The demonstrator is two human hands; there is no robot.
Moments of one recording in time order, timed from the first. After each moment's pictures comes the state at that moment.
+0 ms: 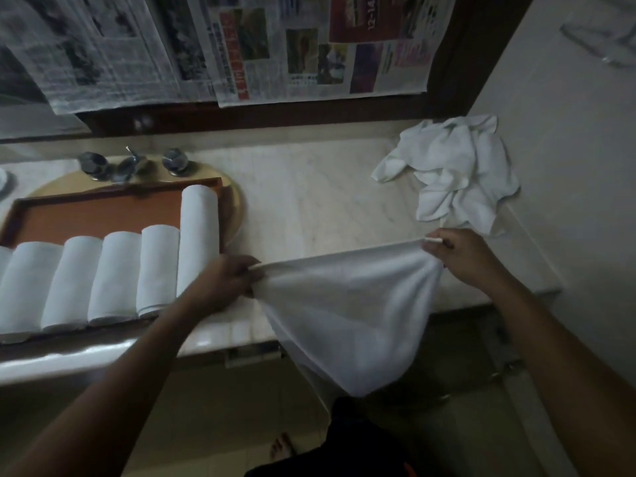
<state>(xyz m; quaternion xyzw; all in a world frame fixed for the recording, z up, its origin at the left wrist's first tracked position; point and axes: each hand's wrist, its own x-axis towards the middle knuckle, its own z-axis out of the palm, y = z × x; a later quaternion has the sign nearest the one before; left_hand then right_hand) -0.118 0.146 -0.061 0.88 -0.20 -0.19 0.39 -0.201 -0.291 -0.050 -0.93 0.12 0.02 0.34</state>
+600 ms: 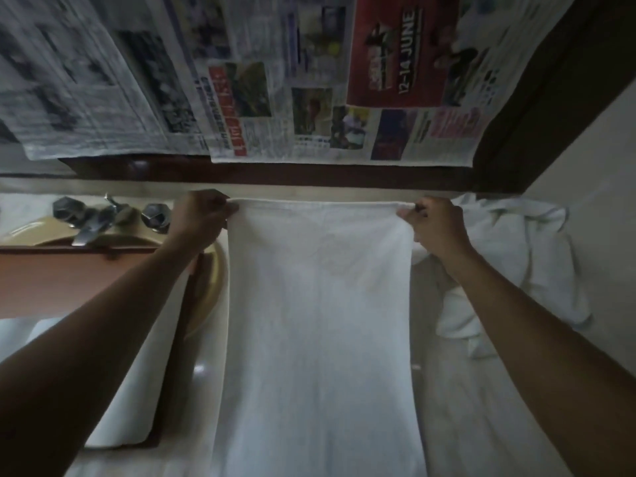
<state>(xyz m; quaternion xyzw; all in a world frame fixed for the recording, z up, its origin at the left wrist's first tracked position) 0.167 0.061 -0.047 0.91 0.03 0.05 0.40 0.123 -0.350 -0.050 -0.92 0.14 -0.08 0.35</state>
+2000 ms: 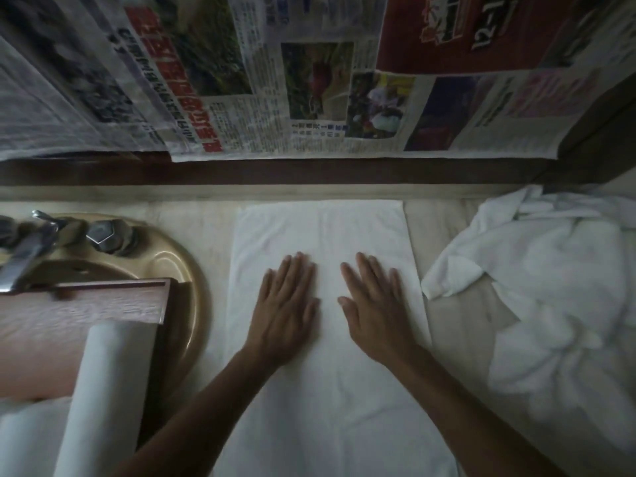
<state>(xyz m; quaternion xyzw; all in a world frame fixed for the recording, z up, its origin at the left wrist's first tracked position) 0.155 -0.037 -0.227 0.96 -0.21 -0.01 0.17 0.130 -0.249 -0.230 -0.99 -0.08 -0.08 0.11</state>
